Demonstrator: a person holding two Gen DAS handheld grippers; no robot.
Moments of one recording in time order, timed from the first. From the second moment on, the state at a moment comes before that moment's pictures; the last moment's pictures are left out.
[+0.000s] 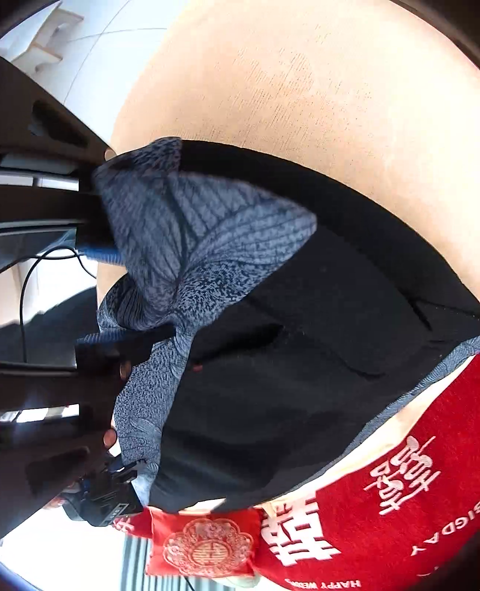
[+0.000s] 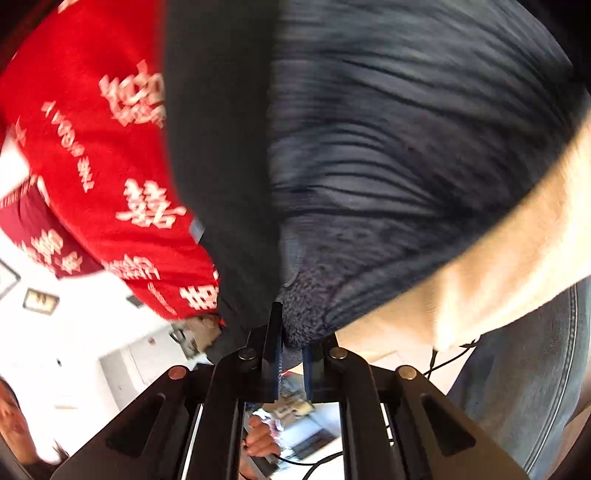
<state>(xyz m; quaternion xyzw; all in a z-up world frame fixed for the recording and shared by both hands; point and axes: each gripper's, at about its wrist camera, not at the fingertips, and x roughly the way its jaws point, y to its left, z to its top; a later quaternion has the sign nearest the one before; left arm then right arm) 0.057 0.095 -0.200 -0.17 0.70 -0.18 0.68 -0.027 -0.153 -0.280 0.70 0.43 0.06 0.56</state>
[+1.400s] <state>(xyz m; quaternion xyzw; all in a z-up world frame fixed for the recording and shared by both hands) 0.278 -0.054 -0.136 0.03 0.59 -0.08 0.80 0.322 -0.204 -0.230 0.27 0.64 0.15 0.70</state>
